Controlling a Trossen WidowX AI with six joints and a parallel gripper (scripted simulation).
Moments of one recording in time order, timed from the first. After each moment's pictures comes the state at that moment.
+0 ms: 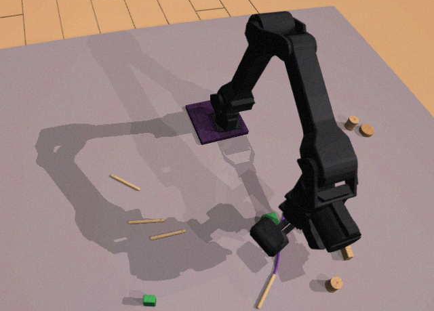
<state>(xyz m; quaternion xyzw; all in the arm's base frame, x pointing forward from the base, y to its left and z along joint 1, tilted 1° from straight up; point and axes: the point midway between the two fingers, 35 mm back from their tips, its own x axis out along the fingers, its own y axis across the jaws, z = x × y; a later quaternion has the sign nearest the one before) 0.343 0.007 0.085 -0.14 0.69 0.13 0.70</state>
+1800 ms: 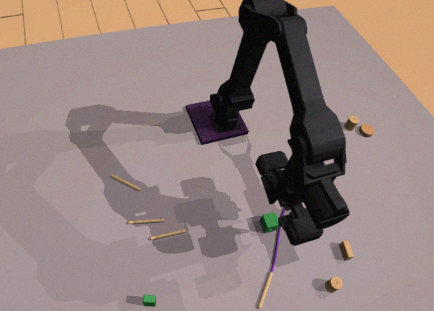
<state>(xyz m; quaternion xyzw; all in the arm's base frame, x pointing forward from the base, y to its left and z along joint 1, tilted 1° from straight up) 0.304 0.007 0.087 -0.51 0.50 0.50 0.50</state>
